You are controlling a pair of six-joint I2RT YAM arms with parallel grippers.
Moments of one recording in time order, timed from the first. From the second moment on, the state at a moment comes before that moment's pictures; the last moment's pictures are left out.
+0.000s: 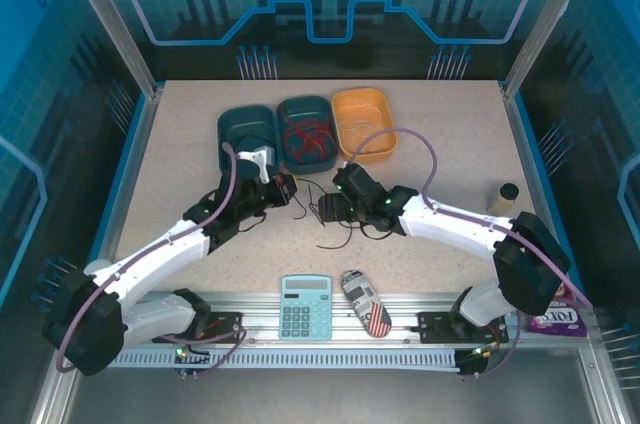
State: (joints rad) left arm -0.53 1.12 0.67 -0.03 0.12 -0.76; right arm 0.83 1.48 0.96 -0.39 0.13 0.66
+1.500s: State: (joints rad) left arm -0.41 0.97 0.68 0.19 0.46 -0.98; right arm 0.81 1.54 0.85 -0.01 0.06 0.68
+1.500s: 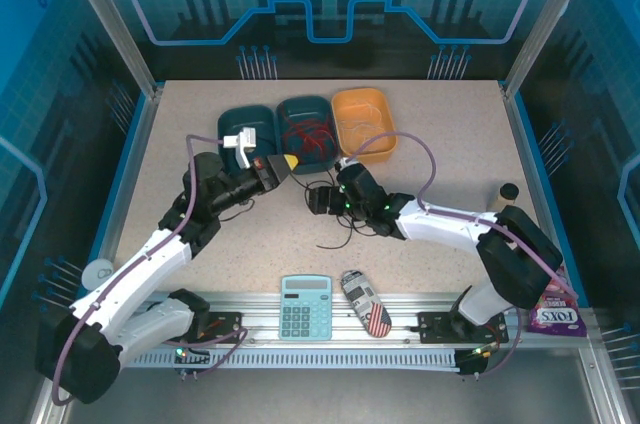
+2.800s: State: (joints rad) left arm -0.16 0.75 1.08 -0.30 0.28 -0.69; right arm 0.80 1.55 0.84 -0.14 0.11 0.74
